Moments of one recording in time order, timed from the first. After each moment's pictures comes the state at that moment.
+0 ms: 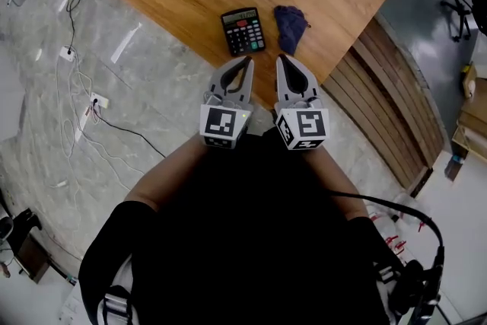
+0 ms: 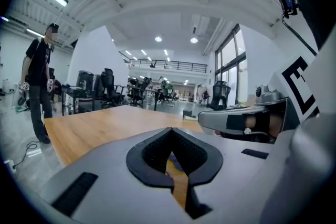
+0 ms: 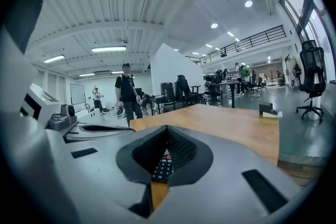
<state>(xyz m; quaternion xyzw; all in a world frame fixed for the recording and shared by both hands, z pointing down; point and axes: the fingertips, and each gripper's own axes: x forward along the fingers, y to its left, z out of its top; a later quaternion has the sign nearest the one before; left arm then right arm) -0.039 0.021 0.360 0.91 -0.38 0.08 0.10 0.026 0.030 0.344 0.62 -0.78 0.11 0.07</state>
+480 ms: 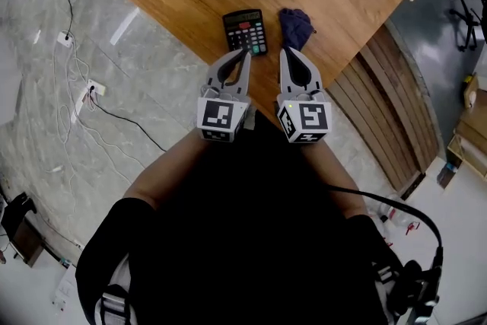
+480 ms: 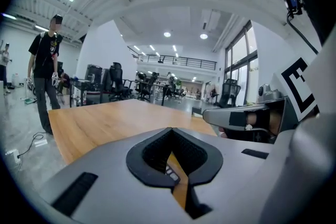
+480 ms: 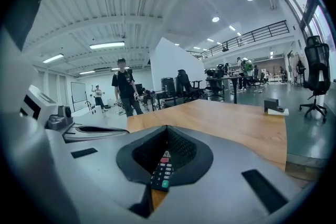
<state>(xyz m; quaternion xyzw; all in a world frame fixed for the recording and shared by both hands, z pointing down) -0.037 -0.029 0.385 0.89 -0.42 0.09 0.14 0.042 -0.024 0.364 0.61 -0.78 0.13 0.09</state>
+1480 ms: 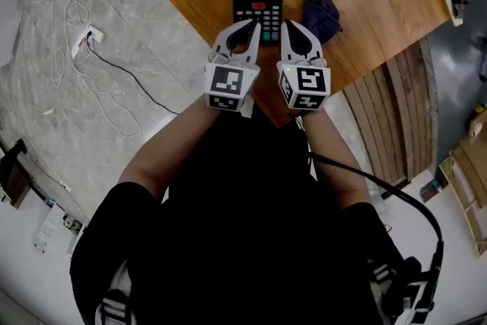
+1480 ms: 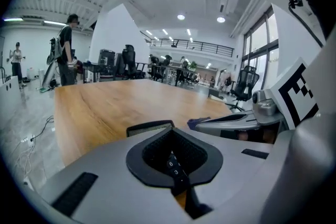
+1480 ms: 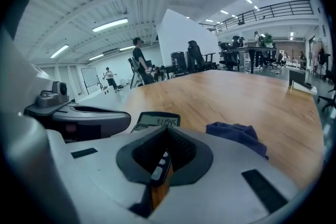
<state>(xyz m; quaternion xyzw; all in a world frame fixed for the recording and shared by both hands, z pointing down) -0.026 -0.086 0.508 0.85 -0.46 0.17 0.19 0.038 -0.092 0.519 0.51 -0.81 0.22 0.19</state>
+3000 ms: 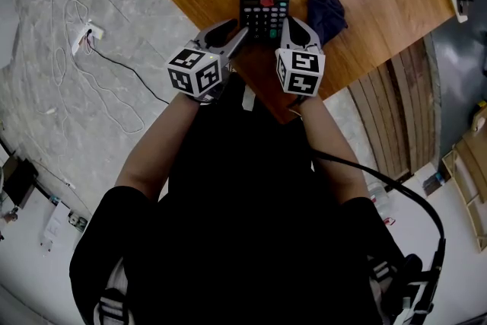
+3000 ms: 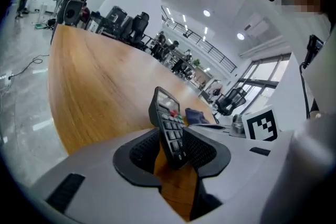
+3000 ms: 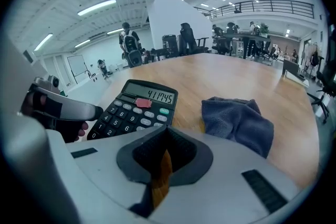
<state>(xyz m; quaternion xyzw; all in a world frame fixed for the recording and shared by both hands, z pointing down) -0.068 -0.073 0.544 0.83 -0.36 0.12 0.41 0.042 -0.092 0.573 0.53 -0.76 0.26 0.27</state>
